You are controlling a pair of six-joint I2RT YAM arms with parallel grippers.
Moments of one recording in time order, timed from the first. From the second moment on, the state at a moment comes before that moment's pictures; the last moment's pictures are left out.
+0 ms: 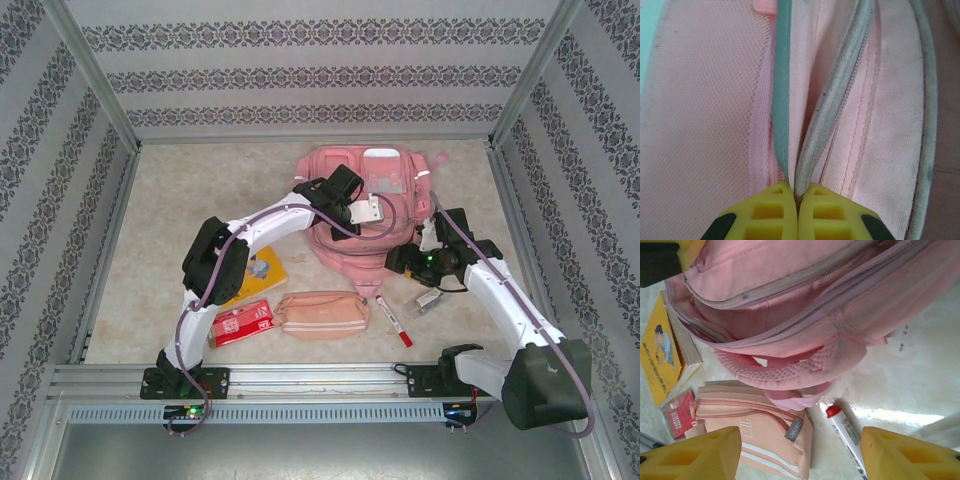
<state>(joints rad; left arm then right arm) -0.70 2.17 1.84 -0.64 0.16 0.64 0.13 1.14 0.76 -0.76 -0.50 0.48</state>
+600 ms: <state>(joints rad) -0.56 2.05 2.02 -0.66 0.12 0.36 0.17 1.50 0.79 -0.45 -0.47 0.53</state>
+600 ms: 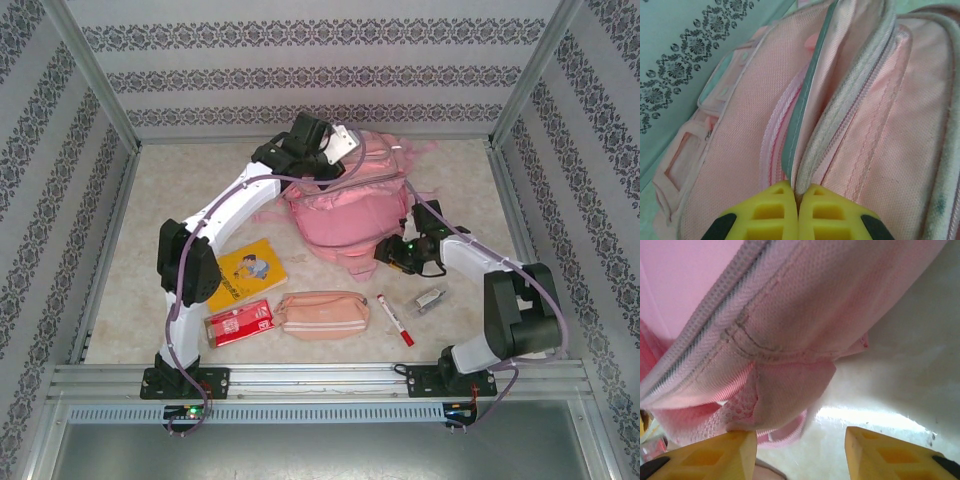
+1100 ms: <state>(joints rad) -0.53 2.01 1.83 -0.60 0.18 0.39 0.17 1.27 0.76 -0.42 -0.43 0.52</state>
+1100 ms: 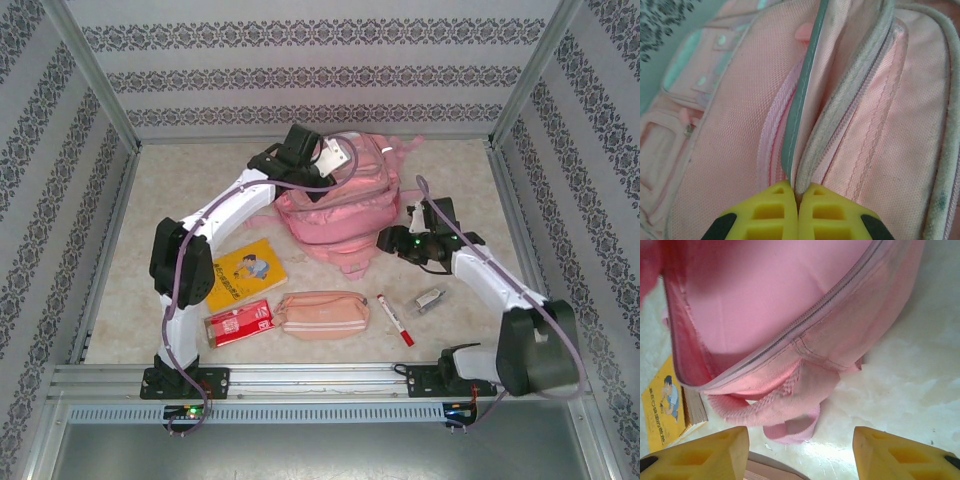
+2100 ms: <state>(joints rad) 0.03 1.51 1.06 -0.88 0.27 -0.42 0.89 1.70 1.07 -0.26 -0.22 1.19</state>
